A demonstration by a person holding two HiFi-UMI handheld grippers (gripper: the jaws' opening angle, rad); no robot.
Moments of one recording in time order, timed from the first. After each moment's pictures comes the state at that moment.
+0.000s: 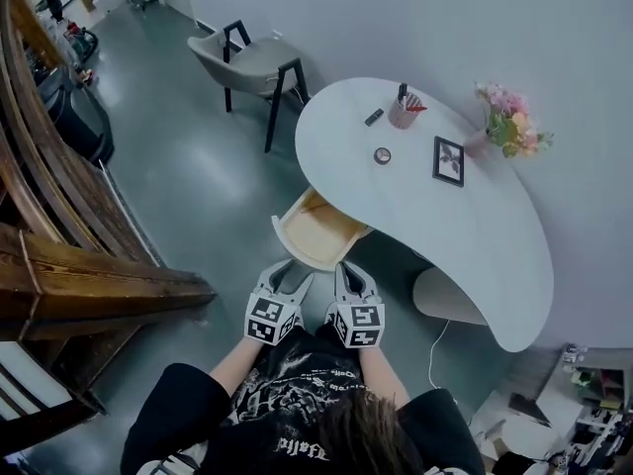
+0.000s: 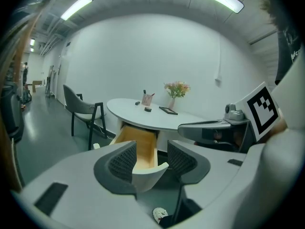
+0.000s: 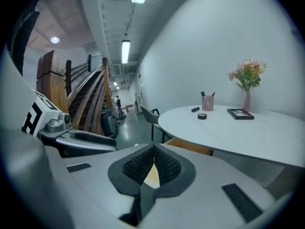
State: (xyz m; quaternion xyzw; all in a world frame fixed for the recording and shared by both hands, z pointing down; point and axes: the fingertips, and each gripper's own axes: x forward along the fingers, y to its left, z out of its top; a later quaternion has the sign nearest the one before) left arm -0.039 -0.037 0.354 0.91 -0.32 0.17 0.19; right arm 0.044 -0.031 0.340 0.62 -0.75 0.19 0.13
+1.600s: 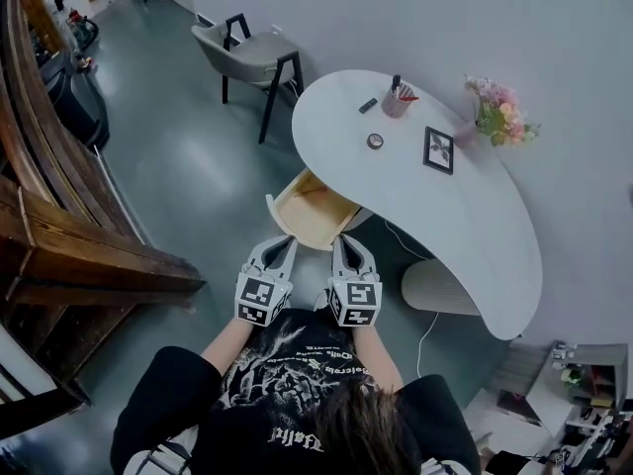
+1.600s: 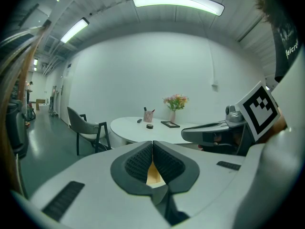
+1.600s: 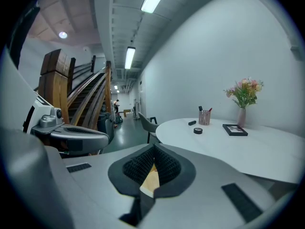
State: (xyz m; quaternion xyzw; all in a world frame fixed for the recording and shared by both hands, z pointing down) left arm -0.051 -0.027 0.295 0.92 -0.36 0.11 0.10; right arm 0.047 -0.016 0.299 0.64 -0.75 0.12 0.12
